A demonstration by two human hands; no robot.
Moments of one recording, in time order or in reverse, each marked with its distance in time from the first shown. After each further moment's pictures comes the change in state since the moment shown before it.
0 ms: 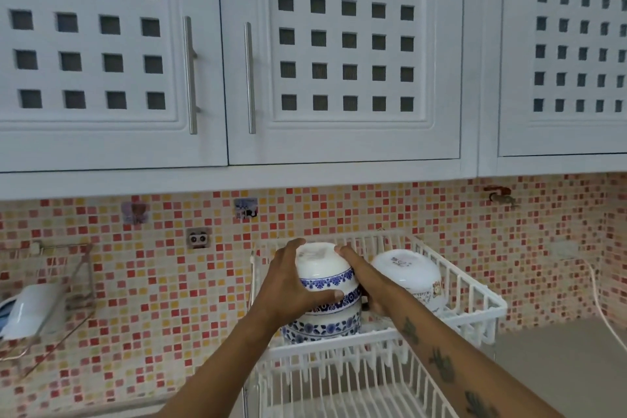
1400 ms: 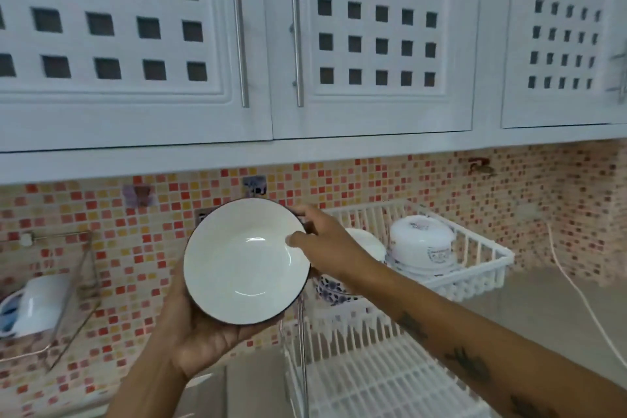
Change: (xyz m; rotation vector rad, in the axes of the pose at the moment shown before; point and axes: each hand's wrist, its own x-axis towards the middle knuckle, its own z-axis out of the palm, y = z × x) left_hand -0.092 -0.067 -0.160 -1.652 -0.242 -0.650; right_hand -0.126 -0.070 0.160 -0.222 0.045 -0.395
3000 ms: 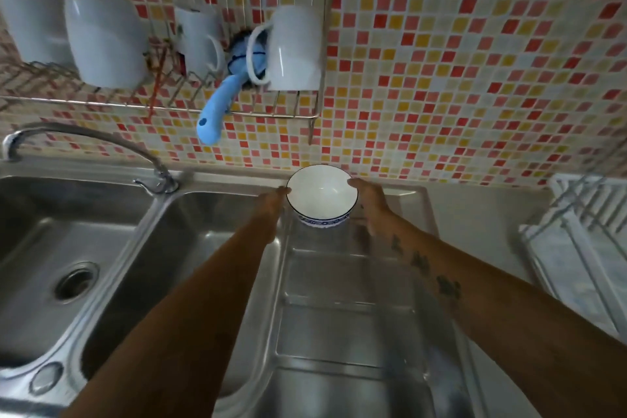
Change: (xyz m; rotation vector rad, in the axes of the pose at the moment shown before) left_hand -0.022 0.103 -0.448 0.600 1.016 -0.067; right_hand 0.168 0.274 0.459 0.321 -0.065 0.714
